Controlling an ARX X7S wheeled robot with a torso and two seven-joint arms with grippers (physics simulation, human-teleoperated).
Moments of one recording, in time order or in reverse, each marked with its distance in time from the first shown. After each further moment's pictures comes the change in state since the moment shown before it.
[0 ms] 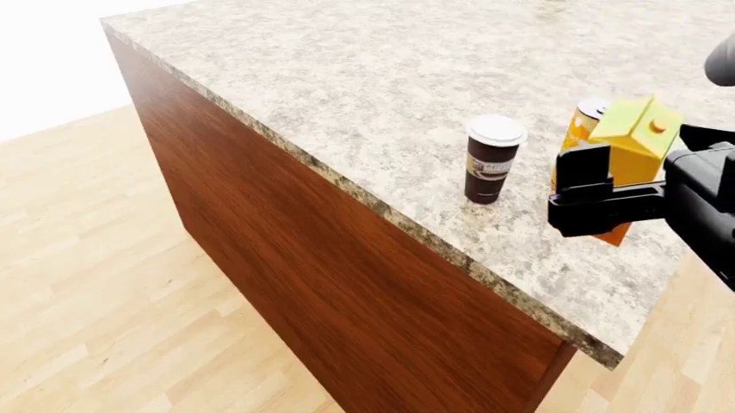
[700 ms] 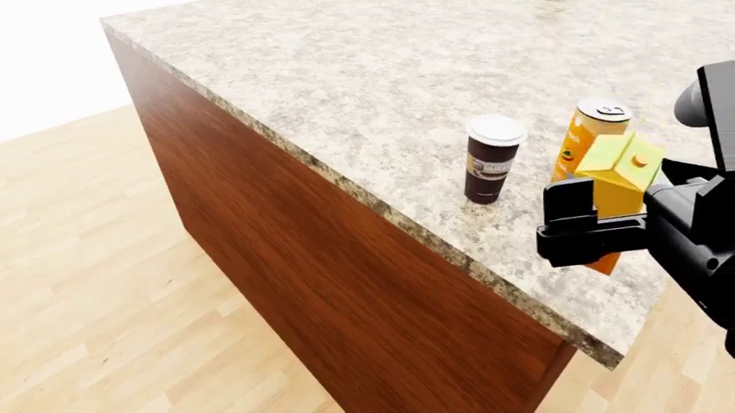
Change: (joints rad) left arm 0.000 0.003 -0.001 0.001 -0.002 -0.002 -0.005; right arm -0.051 0.017 -0.038 -0.043 0.011 -0.042 0.014
